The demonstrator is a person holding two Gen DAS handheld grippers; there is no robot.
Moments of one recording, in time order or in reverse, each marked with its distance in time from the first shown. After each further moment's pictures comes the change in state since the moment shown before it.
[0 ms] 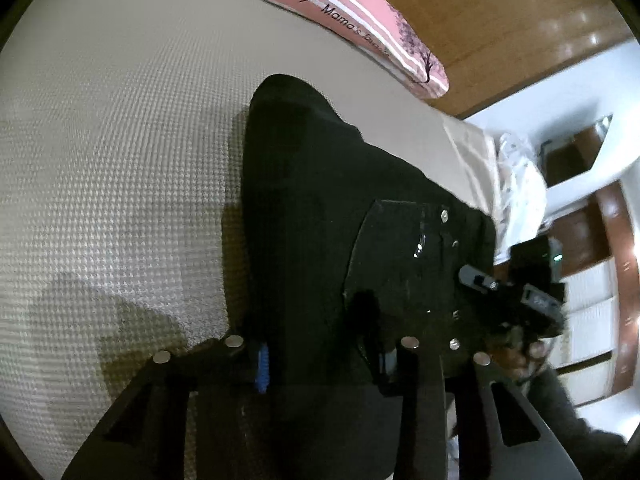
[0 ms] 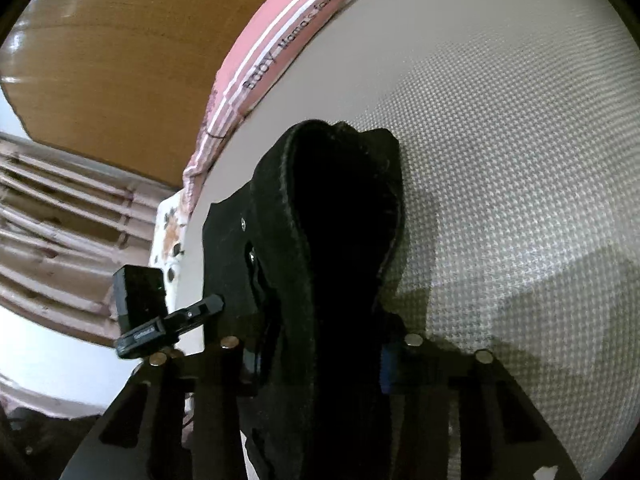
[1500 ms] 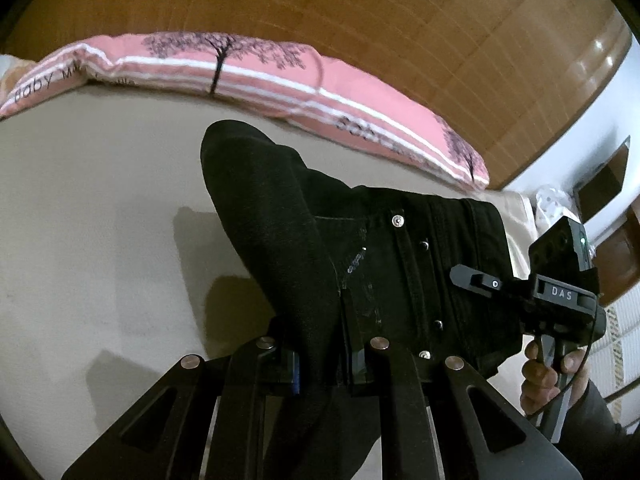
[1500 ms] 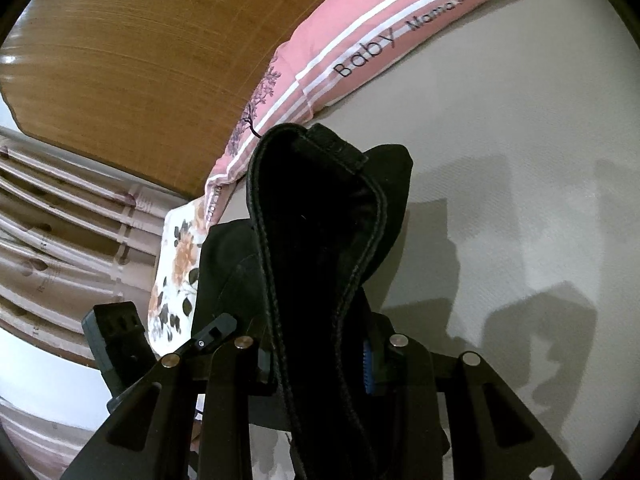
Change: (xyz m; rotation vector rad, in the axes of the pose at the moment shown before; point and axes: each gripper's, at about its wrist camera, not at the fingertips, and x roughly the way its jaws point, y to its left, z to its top) left arm -0.124 0.069 0.090 0.048 -0.252 0.183; right arm 0.142 0.169 0.072 -0.044 0.002 0.018
